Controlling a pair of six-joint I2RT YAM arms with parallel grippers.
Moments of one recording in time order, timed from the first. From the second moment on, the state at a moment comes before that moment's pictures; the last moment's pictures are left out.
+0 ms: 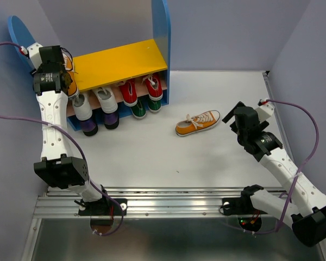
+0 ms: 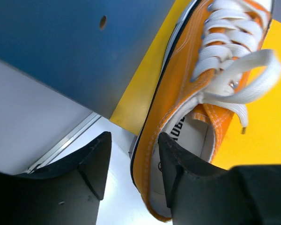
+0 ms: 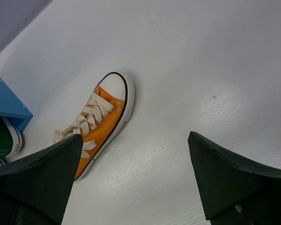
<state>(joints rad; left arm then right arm) 0.16 1.56 1.90 -0.97 -0.52 -0.41 0.41 0.96 0.90 -0.56 0.67 0.84</state>
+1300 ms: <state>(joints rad) -0.70 1.60 1.77 -0.82 -0.19 -0.15 0.41 0.97 0.90 -0.56 0.56 0.84</state>
